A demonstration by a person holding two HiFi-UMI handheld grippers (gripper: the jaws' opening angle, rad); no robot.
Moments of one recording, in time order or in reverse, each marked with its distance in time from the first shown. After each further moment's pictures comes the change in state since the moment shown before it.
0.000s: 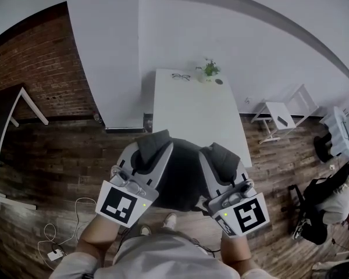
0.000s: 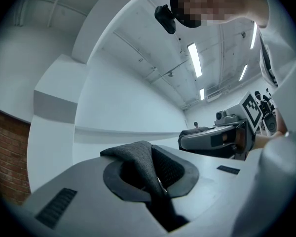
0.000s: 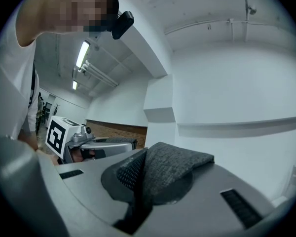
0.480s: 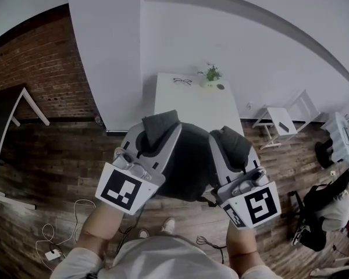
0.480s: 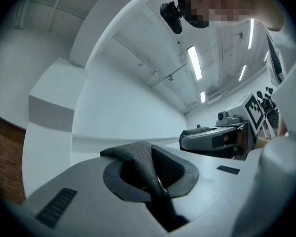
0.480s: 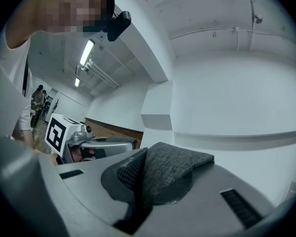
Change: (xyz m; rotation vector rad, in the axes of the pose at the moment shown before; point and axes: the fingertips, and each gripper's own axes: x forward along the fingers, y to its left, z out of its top) left arm 0.053 0.019 0.032 0.032 -0.058 0.001; right arm 0.020 -0.048 0.037 -0.079 -0.050 -0.016
